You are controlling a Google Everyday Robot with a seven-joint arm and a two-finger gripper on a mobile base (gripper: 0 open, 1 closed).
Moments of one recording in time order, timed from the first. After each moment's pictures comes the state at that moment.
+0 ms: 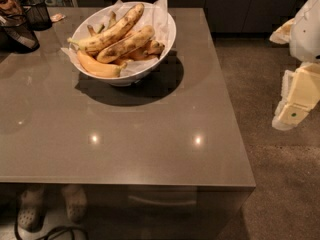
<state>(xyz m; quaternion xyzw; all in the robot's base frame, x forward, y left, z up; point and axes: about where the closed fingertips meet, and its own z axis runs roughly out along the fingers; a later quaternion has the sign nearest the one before) 0.438 -0.216 0.979 -0.60 0.78 -0.04 0.16</state>
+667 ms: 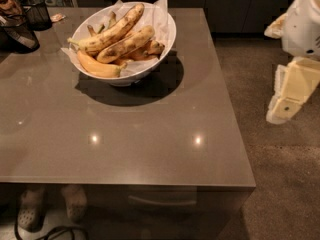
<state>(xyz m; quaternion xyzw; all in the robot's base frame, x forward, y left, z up) 0.448 -0.210 0.983 -0.61 0.77 -0.05 0.16</state>
